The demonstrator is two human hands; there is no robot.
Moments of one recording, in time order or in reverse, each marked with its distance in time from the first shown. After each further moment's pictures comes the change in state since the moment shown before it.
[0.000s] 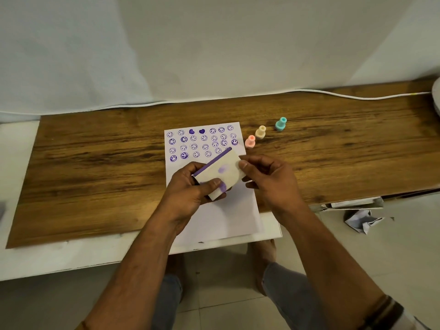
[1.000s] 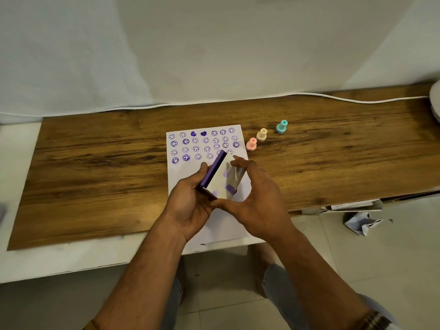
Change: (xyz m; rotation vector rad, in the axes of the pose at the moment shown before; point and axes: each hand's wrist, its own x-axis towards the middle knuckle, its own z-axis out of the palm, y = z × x) left_hand -0.011 0.002 0.011 -0.493 0.015 -0.141; right_hand -0.023 0.025 0.026 -0.582 -0.029 -0.289
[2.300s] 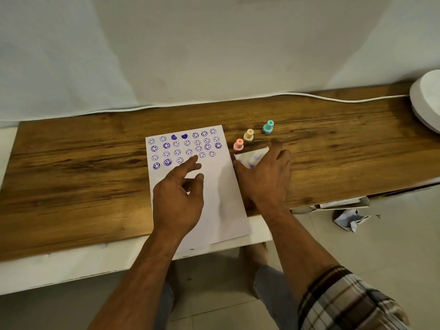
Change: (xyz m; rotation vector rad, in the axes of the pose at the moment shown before) left_hand -0.010 -0.004 0.014 1.033 0.270 0.607; right_hand 0.065 0.041 -0.010 -0.351 0.406 0.383
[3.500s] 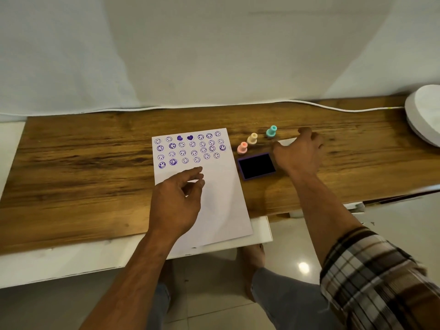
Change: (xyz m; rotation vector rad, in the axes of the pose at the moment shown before) left_hand -0.001 -0.012 -0.019 0.032 -0.052 -0.055; right_hand 0.074 0.015 -0.045 -0.085 0.016 0.091
